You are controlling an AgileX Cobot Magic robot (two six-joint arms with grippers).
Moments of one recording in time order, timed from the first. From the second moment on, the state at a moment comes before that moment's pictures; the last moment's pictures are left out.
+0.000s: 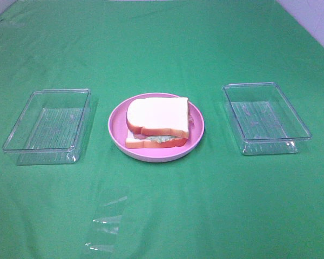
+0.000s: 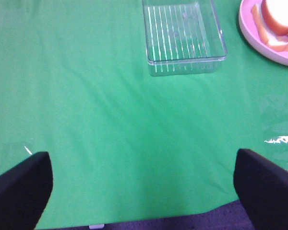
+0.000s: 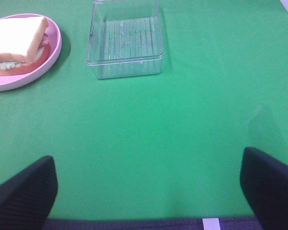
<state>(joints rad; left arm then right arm) -0.01 0.28 -0.60 -0.06 1.08 0.02 -0.04 0.00 -0.46 0.05 1.10 -0.02</state>
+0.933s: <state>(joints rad) -0.01 0.00 -0.52 -0.06 1.08 0.04 -0.04 0.00 -0.46 0.05 1.10 -0.02</state>
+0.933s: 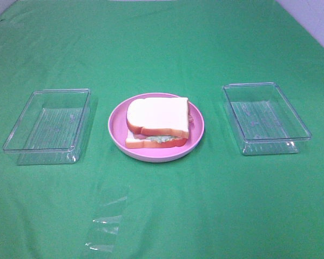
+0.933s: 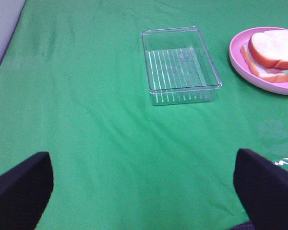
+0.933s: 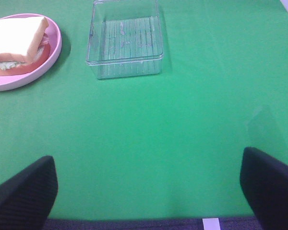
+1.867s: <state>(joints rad) 0.05 0.00 -0.52 -0.06 1.08 0.04 -0.04 0.00 -0.46 0.05 1.10 -0.02</state>
